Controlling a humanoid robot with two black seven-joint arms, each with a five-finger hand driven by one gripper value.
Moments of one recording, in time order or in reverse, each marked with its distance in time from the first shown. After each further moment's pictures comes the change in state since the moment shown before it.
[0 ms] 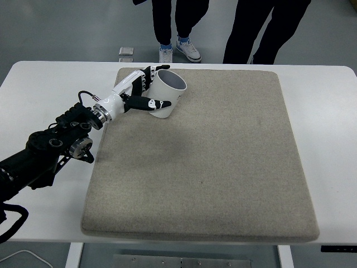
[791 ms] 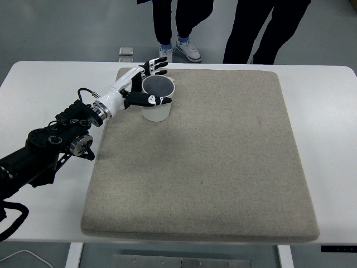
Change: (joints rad) left arm -0.012 0.002 -0.009 -0.006 -0.022 -0.002 0.000; right arm 0.000 0.000 0.000 0.000 0.000 0.000 0.000
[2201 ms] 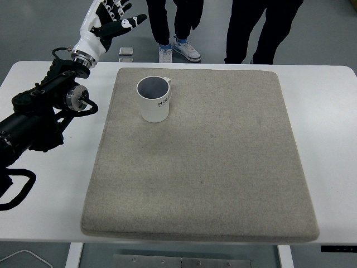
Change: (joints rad) left arm -0.178 -0.009 -0.125 0.094 -0.358 0.089 0.000; right arm 0.000 0.000 0.000 0.000 0.000 0.000 0.000
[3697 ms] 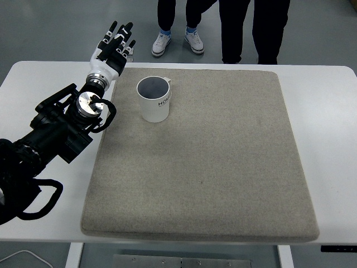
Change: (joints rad) left arm 0.037 -0.155 -0.103 0.159 -0.604 -0.095 0.293; right arm -0.002 0.000 0.001 0.000 0.002 0.005 0.000
